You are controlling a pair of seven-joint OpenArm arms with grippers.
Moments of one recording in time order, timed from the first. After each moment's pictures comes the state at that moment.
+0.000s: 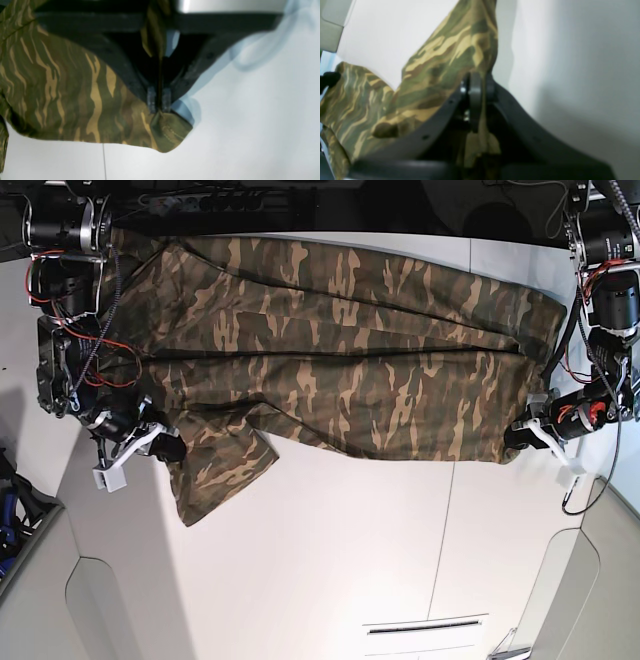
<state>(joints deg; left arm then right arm) -17.9 -30.5 -9.0 48.9 -42.1 -35.9 46.9 17.3 14.4 6.7 51.0 34.8 34.2 -40.1</state>
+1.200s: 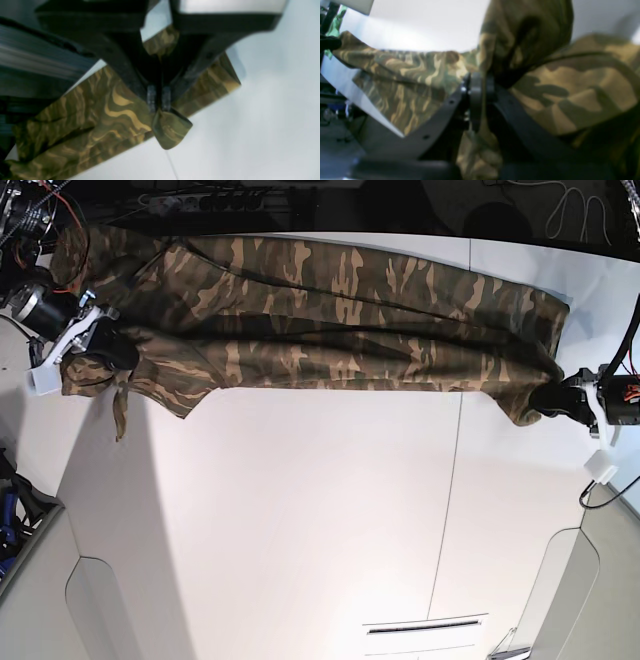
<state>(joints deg) -5.5 -45.5 -8.8 73.8 -78.4 -36.0 80.2 -15.9 14.4 29.3 99.5 58.6 34.8 -68.2</state>
